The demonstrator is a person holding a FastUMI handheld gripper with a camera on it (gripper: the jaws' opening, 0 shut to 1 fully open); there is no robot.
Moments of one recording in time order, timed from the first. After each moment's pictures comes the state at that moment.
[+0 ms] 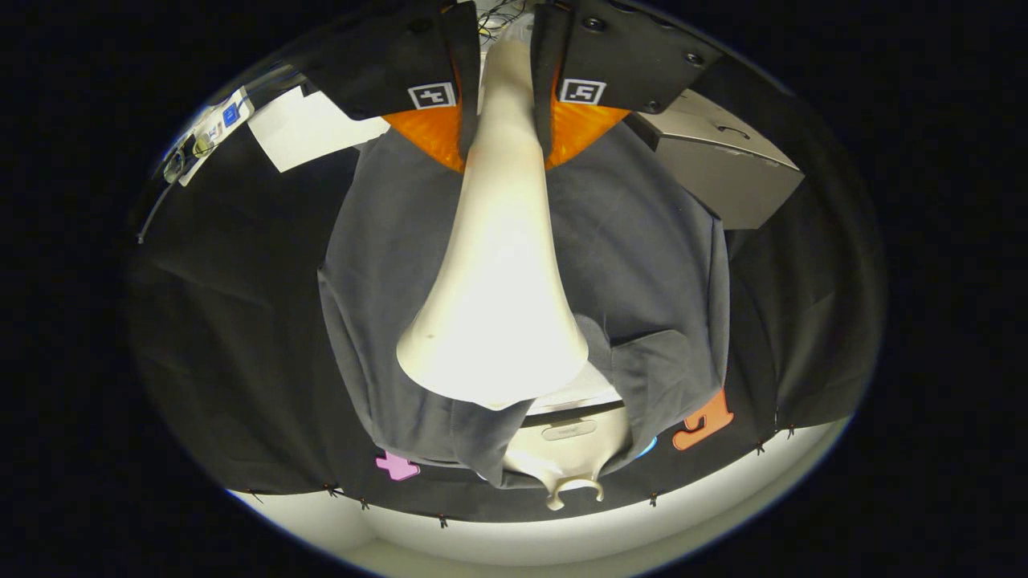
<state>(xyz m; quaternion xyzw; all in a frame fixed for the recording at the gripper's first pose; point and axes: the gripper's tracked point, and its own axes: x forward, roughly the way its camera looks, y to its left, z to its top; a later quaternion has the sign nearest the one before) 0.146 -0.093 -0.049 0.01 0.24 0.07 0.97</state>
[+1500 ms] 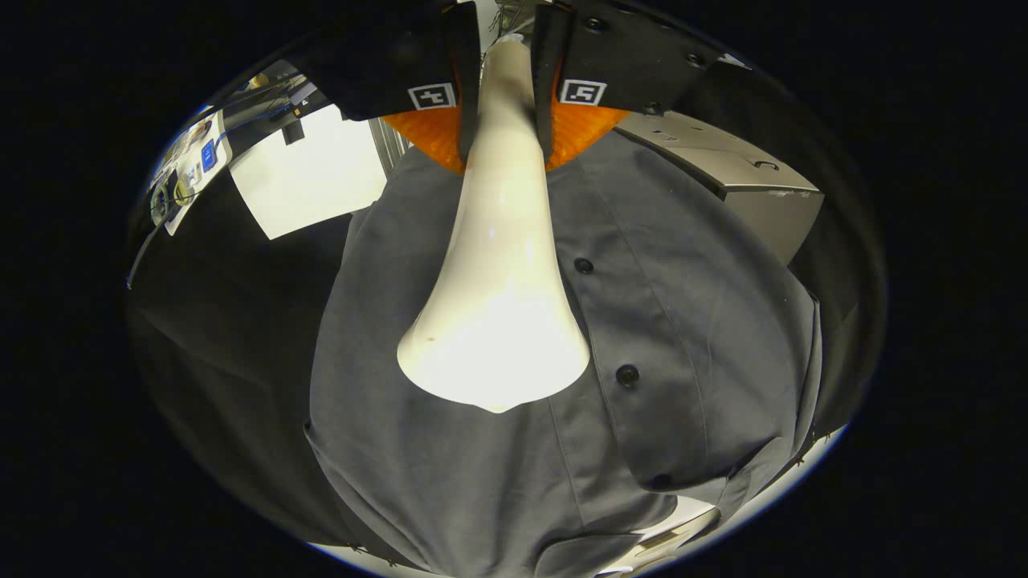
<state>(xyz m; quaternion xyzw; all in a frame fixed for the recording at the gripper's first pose) 0.144 -0.121 -0.198 0.03 0.38 0.06 0.92</state>
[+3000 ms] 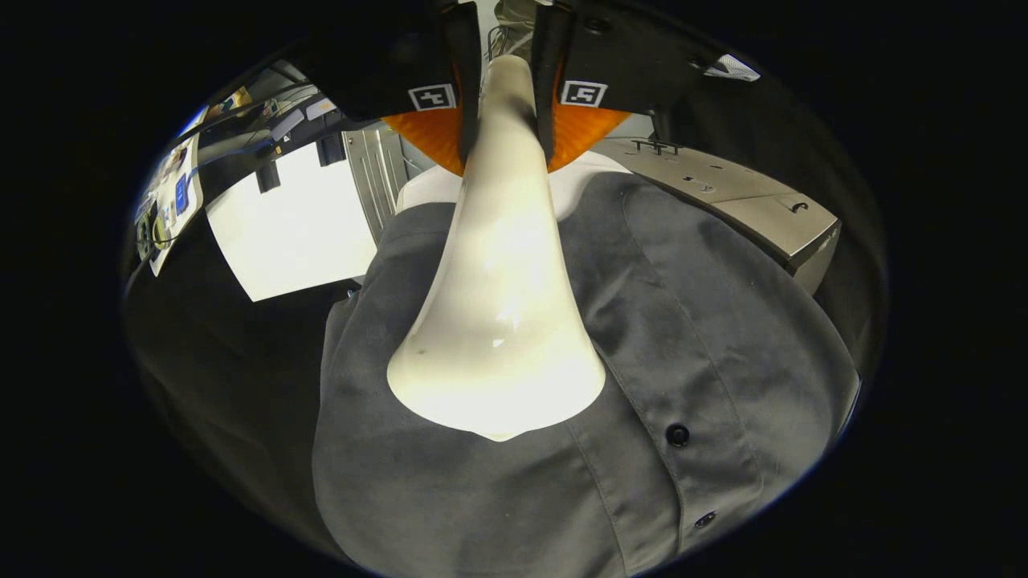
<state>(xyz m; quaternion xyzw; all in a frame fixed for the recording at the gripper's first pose) 0.105 -0.139 -0.341 0.04 0.47 0.05 0.88</state>
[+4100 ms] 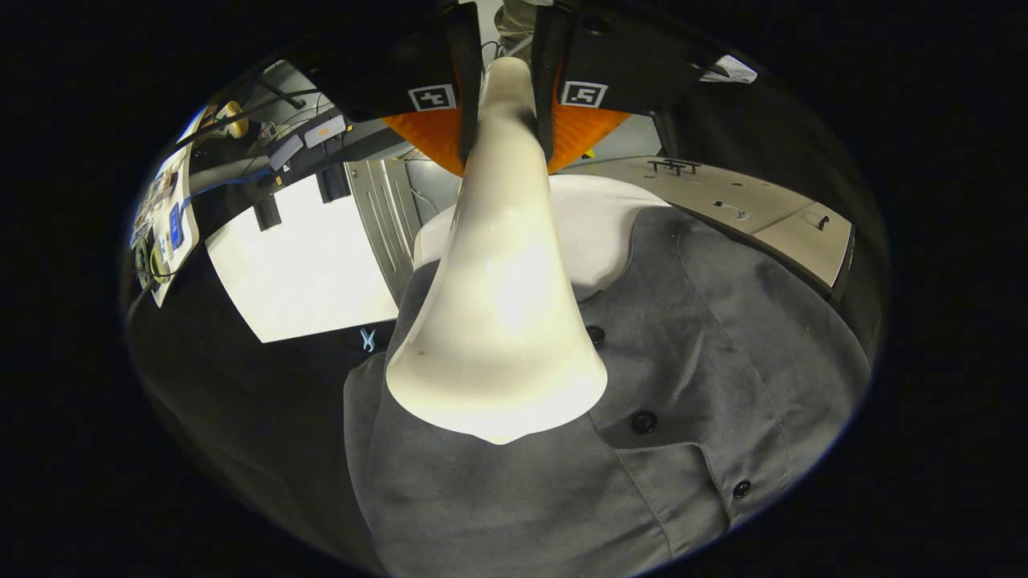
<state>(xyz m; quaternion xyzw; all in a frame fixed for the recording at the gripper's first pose) 0.076 -0.165 -0.397 0.04 0.52 0.01 0.85</state>
